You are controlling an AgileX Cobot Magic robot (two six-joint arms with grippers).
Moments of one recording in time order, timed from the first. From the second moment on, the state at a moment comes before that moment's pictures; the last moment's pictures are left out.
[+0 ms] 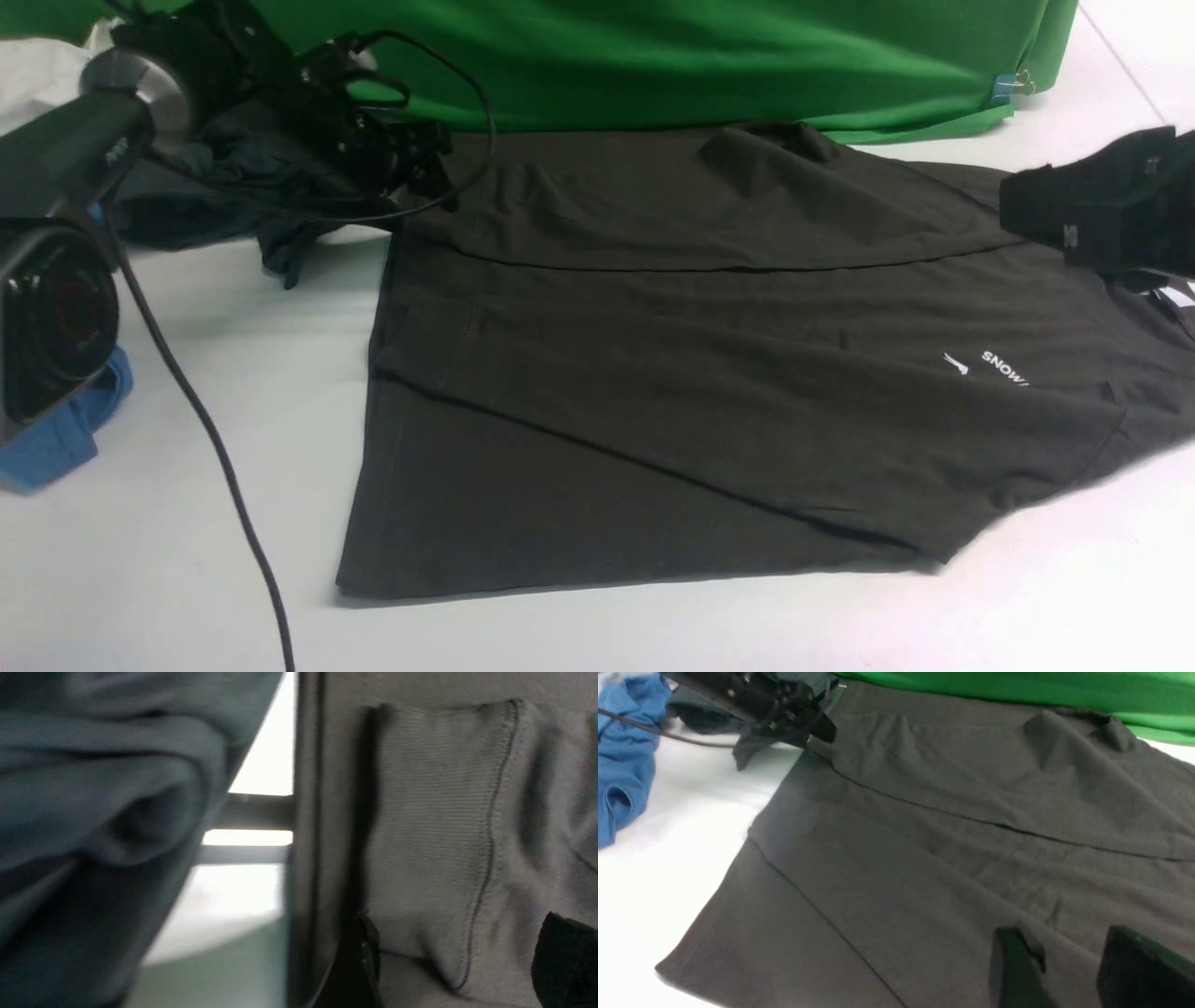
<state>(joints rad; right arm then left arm) 0.40 1.02 -0.98 0.13 0.62 0.03 0.00 2.41 -2.11 -0.44 0.91 0.09</state>
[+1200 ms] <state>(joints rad) 0.40 1.02 -0.98 0.13 0.59 0.03 -0.02 2.45 -2.14 -0.34 0.84 0.07</state>
